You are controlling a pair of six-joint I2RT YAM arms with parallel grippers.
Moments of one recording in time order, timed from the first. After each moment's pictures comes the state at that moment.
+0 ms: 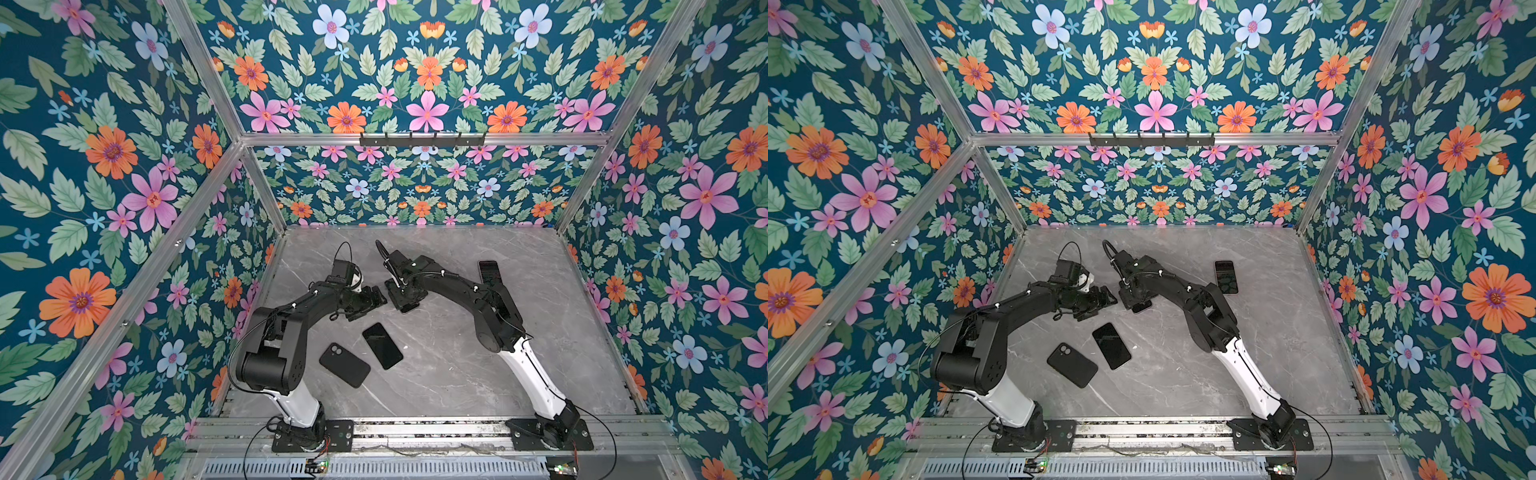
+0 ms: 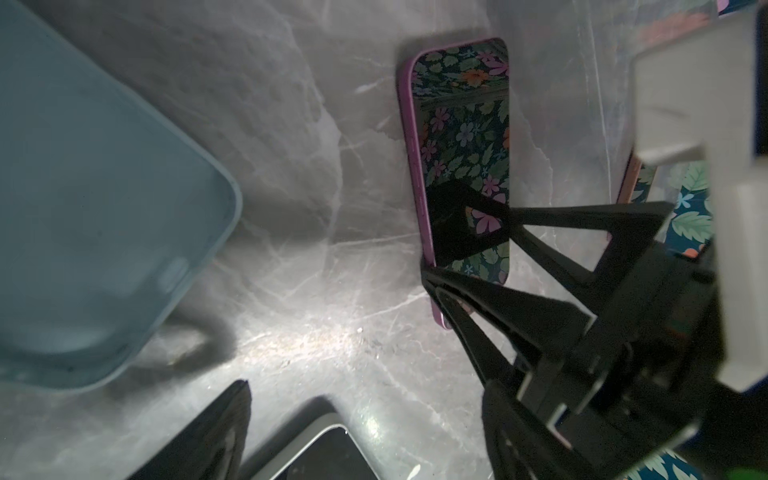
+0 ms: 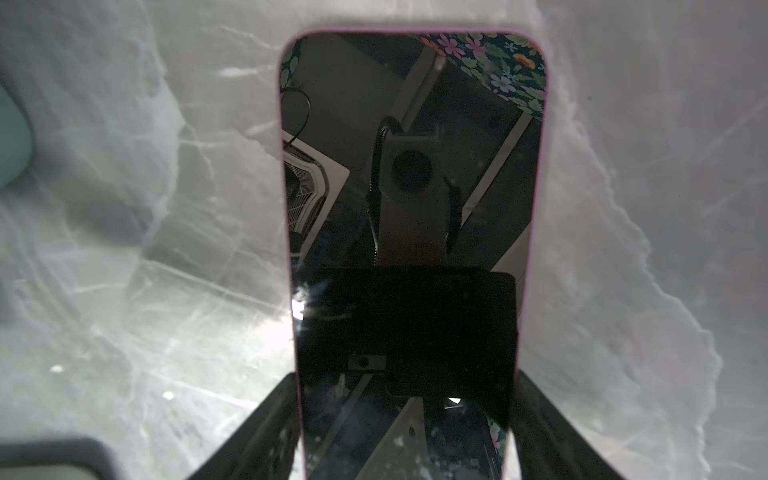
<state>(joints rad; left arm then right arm) -0.24 1.67 0.97 -0.38 0.45 -0.55 0.77 2.48 2.16 -0.98 0.08 0.24</state>
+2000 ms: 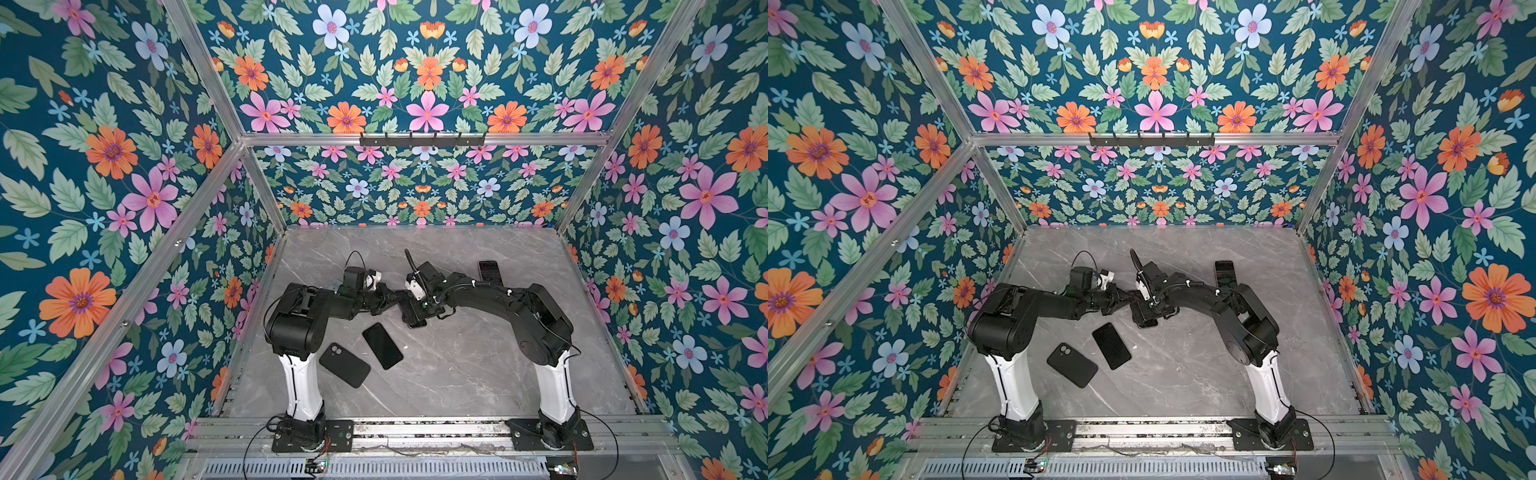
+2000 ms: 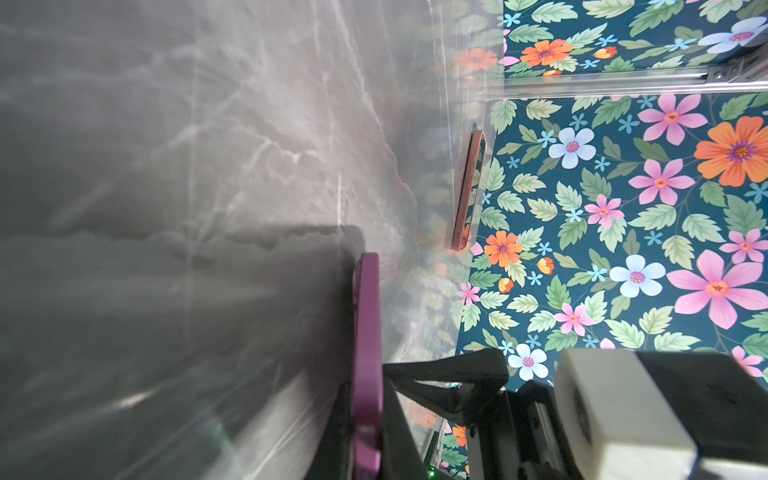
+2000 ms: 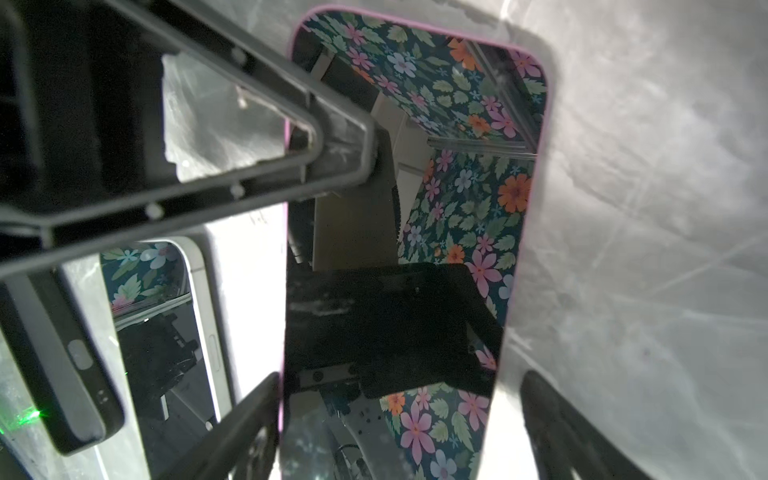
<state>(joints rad) -0.28 1.96 0.88 0.37 0.80 -0.94 0.71 2.07 1.47 -0.56 -0.21 0.29</state>
